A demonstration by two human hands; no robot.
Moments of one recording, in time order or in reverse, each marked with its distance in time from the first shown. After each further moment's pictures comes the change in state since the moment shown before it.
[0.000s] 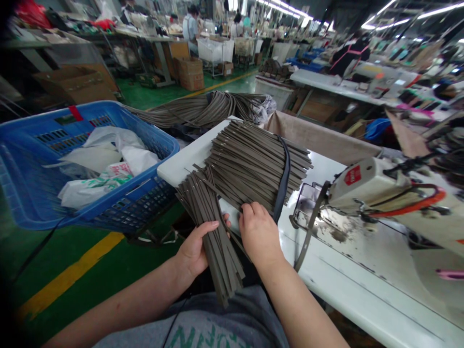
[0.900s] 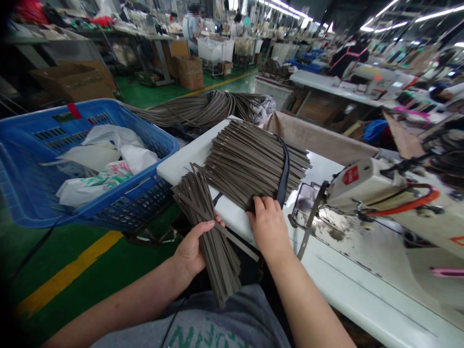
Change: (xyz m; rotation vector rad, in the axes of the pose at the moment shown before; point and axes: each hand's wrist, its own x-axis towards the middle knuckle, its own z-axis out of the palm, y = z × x) left_hand -0.001 -0.001 -0.007 -0.098 -0.002 0.062; right_hand 0.003 0.033 0.005 0.023 0.025 0.057
